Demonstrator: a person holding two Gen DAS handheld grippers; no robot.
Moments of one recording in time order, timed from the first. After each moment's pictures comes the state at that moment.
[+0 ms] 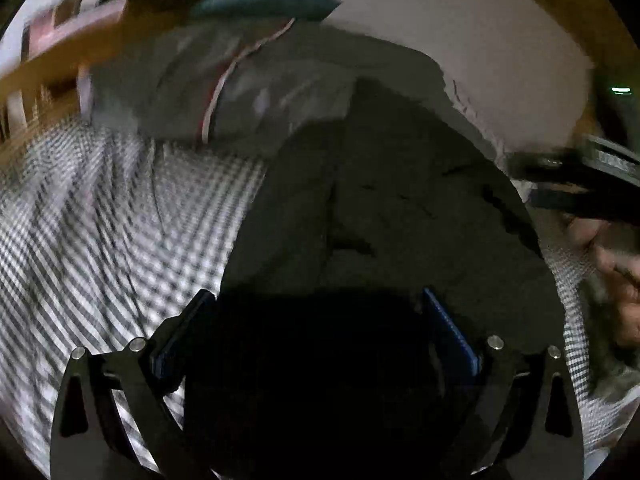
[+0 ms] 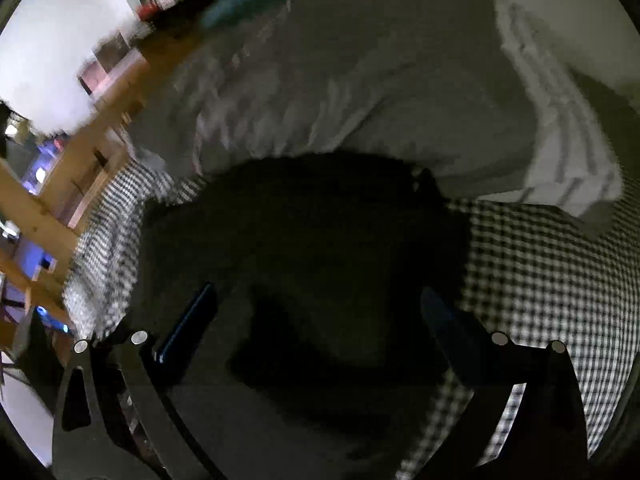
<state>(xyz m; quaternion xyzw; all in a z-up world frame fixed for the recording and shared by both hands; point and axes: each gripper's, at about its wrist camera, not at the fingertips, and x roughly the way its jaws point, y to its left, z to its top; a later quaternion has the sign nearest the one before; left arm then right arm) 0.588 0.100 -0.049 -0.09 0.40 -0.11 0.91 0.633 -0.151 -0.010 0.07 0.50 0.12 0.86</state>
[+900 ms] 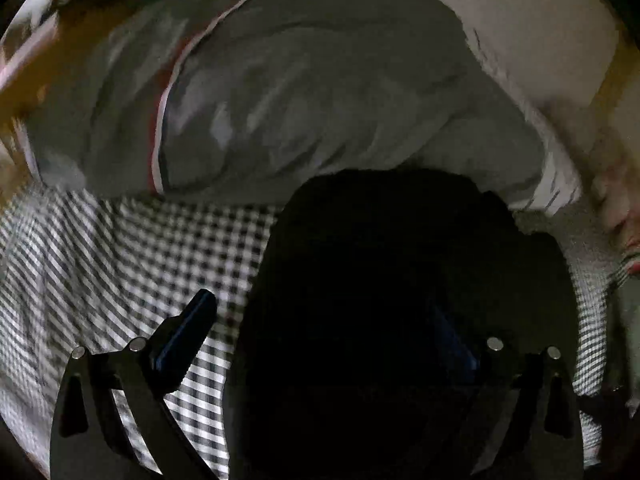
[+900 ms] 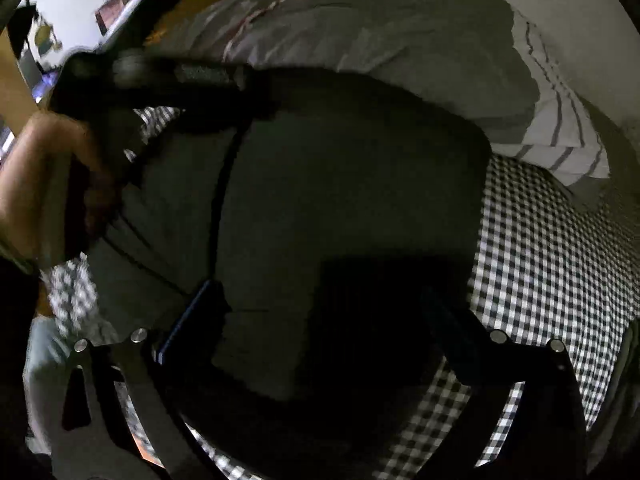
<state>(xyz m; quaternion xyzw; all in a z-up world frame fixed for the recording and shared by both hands) 0.747 0.087 -0.038 -0.02 0.49 -0.11 0.87 0.502 -0.132 -0.051 -0.02 0.48 0.12 0.87</state>
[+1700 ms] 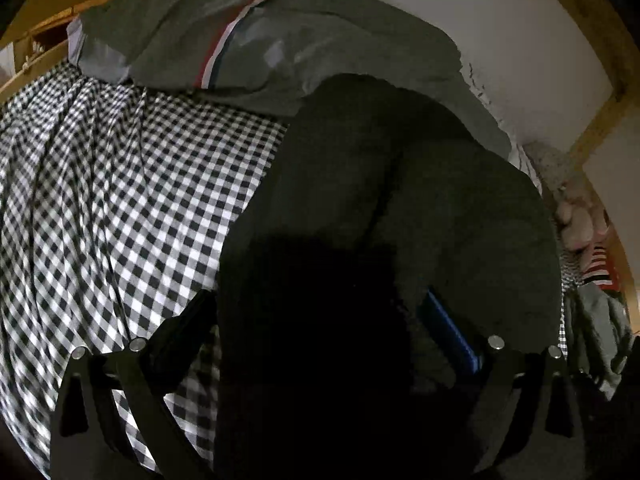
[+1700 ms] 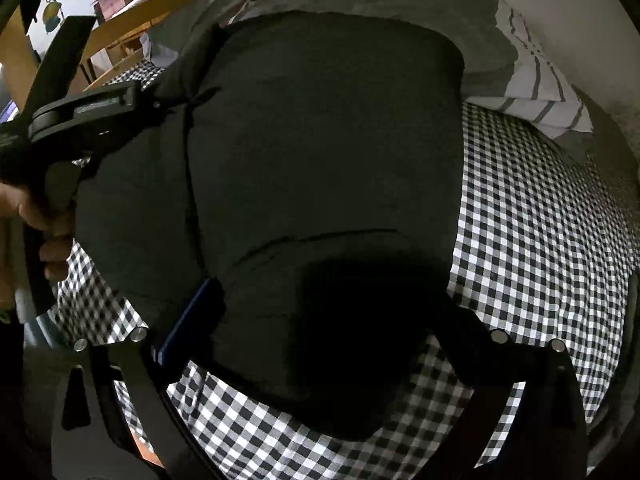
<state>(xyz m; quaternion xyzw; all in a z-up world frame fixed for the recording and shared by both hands) 0.621 0.129 -0.069 -0.12 0.46 -0.12 0.87 0.446 -0.131 -0.082 -0.02 0.48 0.10 0.87</state>
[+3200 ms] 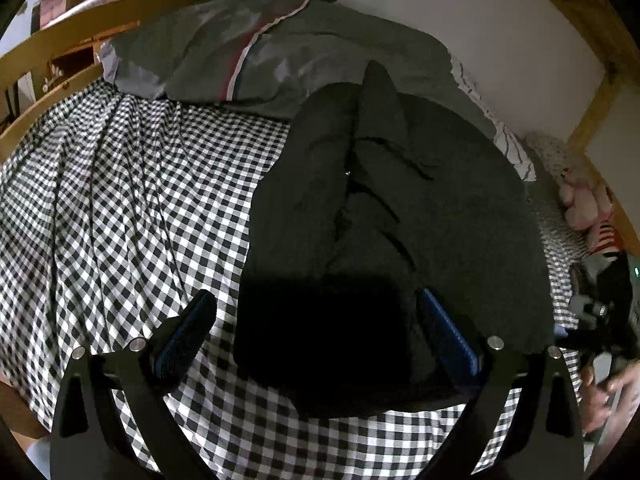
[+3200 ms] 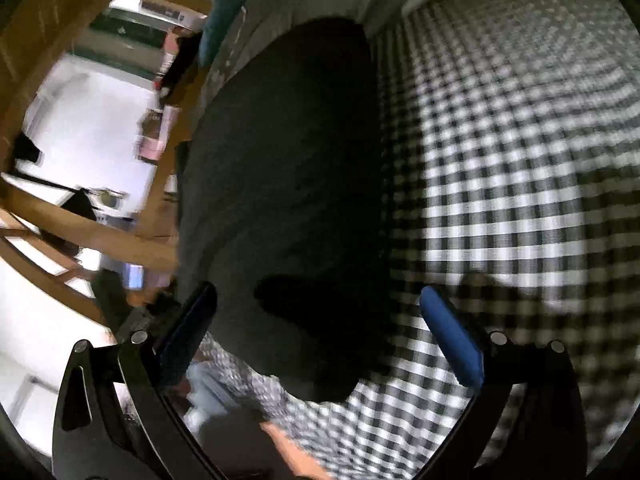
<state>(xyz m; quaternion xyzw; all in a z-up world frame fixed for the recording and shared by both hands) 0.522 0.122 -0.044 -0.07 0.43 -0.08 0.90 0.467 -0.271 -0.120 0.38 0.48 0.25 0.75</state>
